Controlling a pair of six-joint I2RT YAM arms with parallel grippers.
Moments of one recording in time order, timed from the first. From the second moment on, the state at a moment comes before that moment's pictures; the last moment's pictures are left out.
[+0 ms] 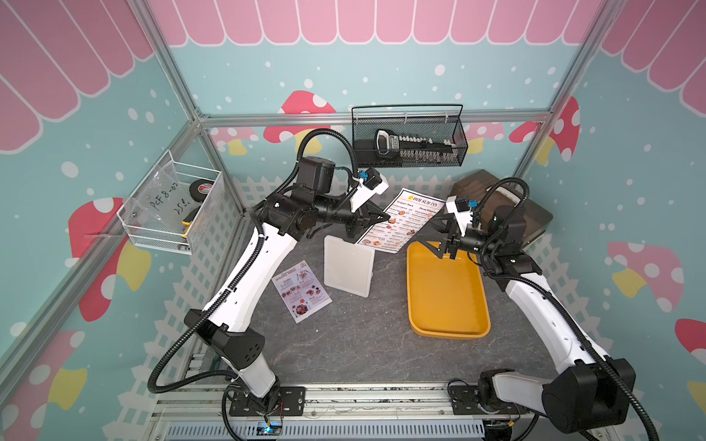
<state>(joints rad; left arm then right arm) -0.50 1.69 2.08 -0.90 0.80 0.40 0.13 1.26 1.09 0.05 -1.05 0.06</state>
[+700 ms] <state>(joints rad) -0.45 1.62 2.00 -0.76 0.85 0.29 0.16 1.43 1.10 0.47 -1.15 0.37</state>
